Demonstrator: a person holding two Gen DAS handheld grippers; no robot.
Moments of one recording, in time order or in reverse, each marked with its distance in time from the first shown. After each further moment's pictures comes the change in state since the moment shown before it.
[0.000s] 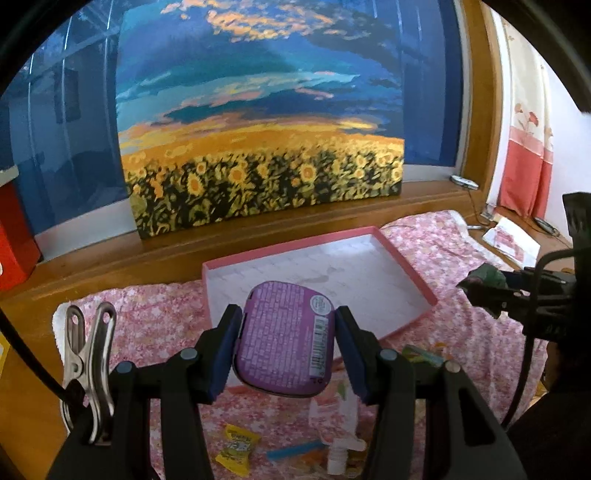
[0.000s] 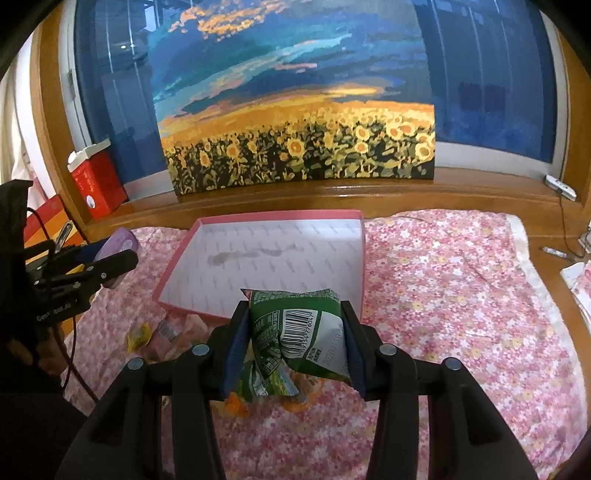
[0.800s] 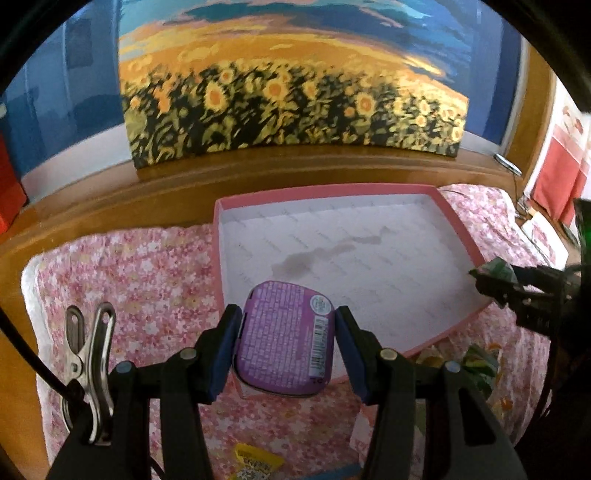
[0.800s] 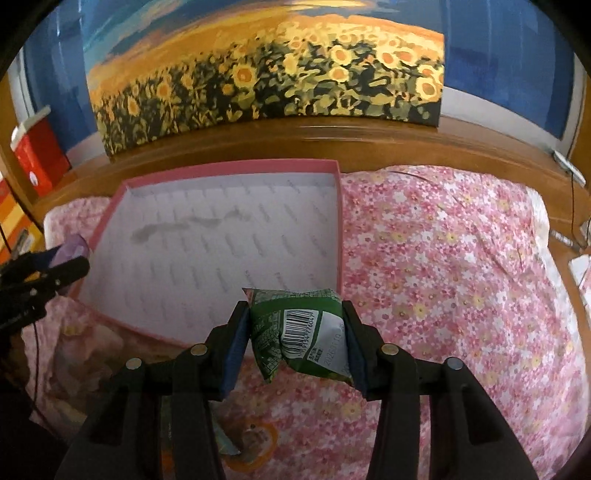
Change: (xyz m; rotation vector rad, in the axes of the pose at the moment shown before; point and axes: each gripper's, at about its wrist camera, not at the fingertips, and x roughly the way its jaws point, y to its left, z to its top) left arm 0.086 0.035 -0.018 -0.116 0.215 0.046; right arm 0.099 -0.025 0.012 0.000 0.199 -0.136
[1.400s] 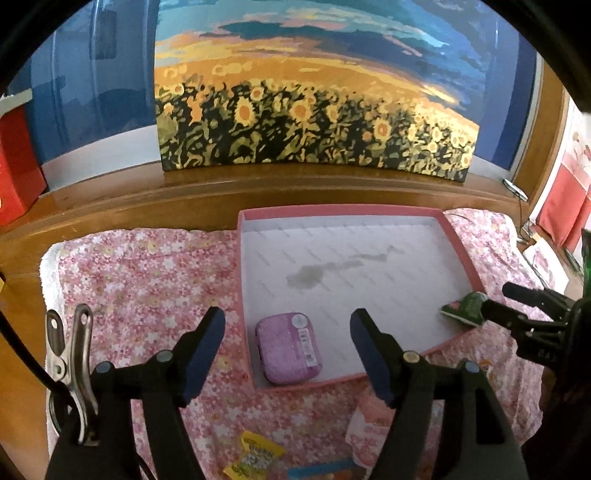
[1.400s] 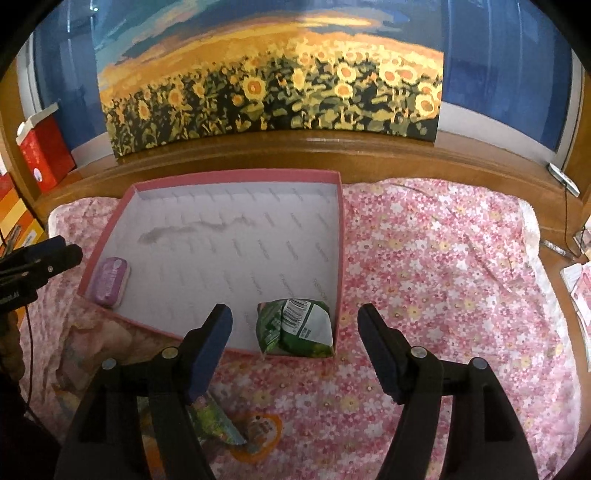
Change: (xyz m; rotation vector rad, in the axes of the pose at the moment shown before) left arm -0.029 0.004 0.004 -0.064 -0.041 0.020; right arm -0.021 0.005 -0.002 -0.013 -0.043 -0.004
